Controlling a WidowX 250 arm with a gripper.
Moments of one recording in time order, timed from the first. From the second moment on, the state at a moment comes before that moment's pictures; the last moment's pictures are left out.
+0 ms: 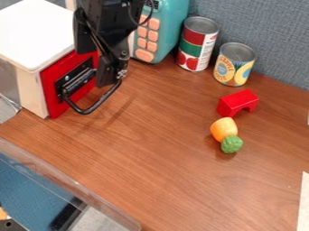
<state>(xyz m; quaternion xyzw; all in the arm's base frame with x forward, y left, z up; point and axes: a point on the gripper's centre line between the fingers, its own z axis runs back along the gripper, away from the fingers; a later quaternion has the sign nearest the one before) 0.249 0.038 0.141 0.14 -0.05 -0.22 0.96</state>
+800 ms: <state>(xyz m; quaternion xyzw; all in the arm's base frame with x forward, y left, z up) 0.268 0.044 0.092 0.11 -0.09 -0.15 0.98</state>
